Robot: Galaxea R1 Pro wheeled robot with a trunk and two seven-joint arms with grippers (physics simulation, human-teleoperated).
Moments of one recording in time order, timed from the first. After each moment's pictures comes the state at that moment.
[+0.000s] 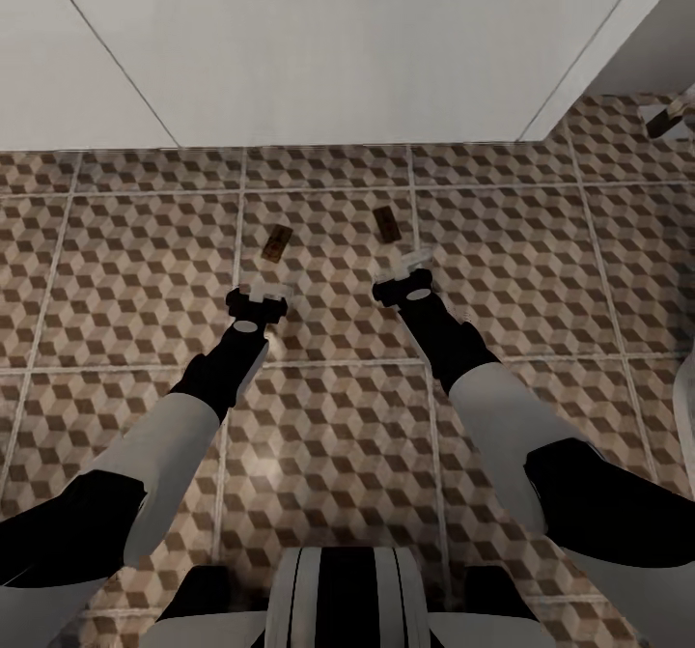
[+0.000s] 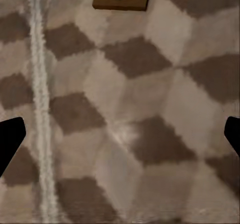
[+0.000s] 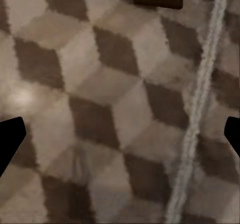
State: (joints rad) left arm -1.14 -0.08 -0.20 -0.62 -0.13 0.20 0.26; right arm -1.26 0.17 0.23 -0.60 0.18 0.35 -0.13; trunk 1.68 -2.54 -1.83
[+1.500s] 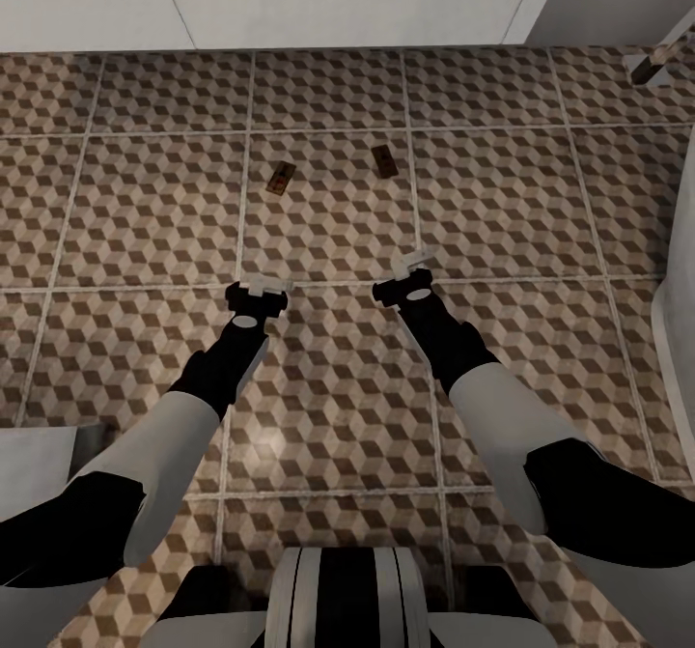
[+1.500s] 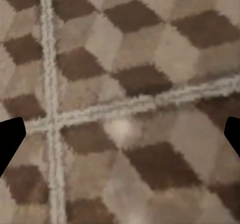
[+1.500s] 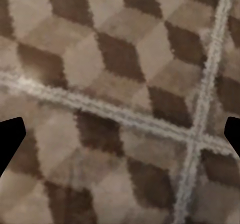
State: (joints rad) left arm -1.14 -0.08 -0.20 -0.66 -0.12 0.20 0.27; right arm -1.26 0.17 0.23 -0.60 0.18 0.35 -0.13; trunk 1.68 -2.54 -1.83
